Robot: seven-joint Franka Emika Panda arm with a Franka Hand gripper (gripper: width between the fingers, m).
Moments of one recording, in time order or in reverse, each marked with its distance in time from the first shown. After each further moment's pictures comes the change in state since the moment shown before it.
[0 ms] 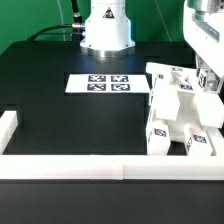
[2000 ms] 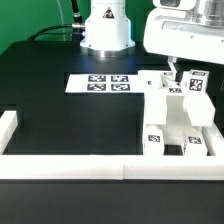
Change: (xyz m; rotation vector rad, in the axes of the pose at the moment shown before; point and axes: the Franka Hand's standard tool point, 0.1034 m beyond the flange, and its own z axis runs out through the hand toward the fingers) arm 0.008 0.003 0.004 -0.030 0.020 -1.185
